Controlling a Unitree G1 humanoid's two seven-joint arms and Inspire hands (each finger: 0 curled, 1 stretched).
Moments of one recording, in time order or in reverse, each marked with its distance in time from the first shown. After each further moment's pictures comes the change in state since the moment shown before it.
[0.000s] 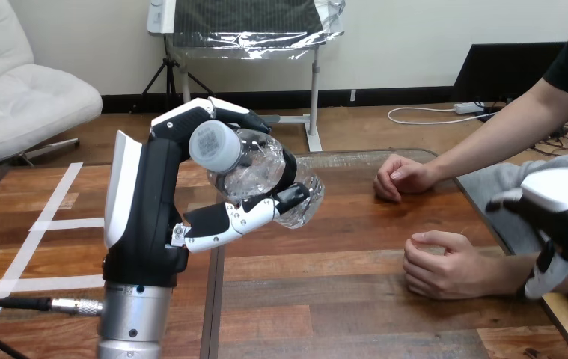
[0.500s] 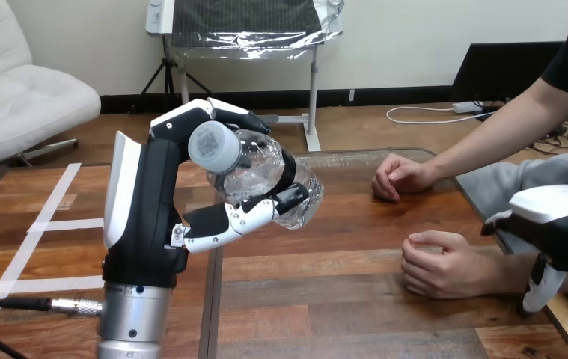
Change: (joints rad) left arm 0.002 -0.003 0.001 0.000 -0.002 -0.001 -0.006; right arm -0.075 0.000 0.081 0.132 -0.008 -0.068 0.013
